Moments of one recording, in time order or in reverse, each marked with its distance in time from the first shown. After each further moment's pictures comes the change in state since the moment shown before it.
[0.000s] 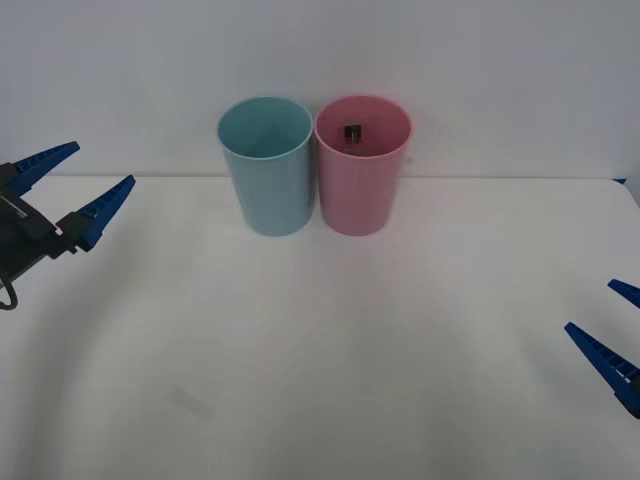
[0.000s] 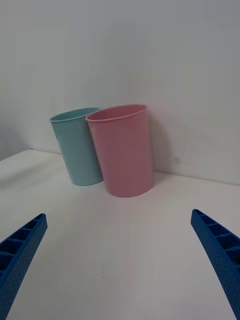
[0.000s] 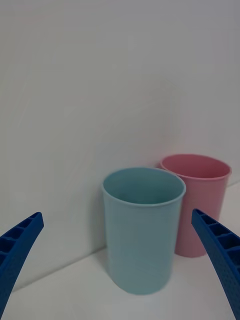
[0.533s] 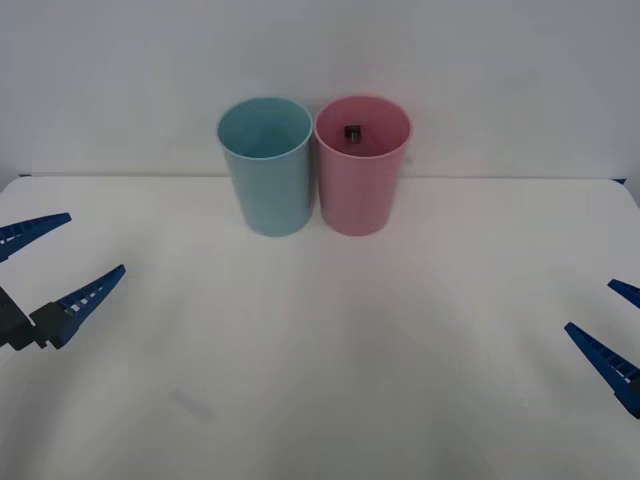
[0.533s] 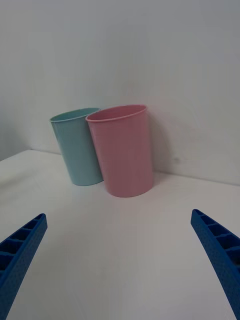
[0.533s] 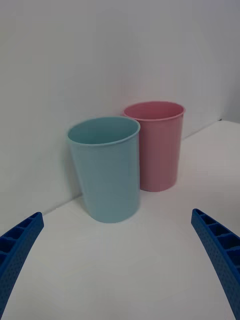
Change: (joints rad) right arm 0.000 0.000 0.000 0.000 0.000 0.000 0.000; left arm 0.290 0.005 0.072 -0.241 -0.037 -0.125 0.000
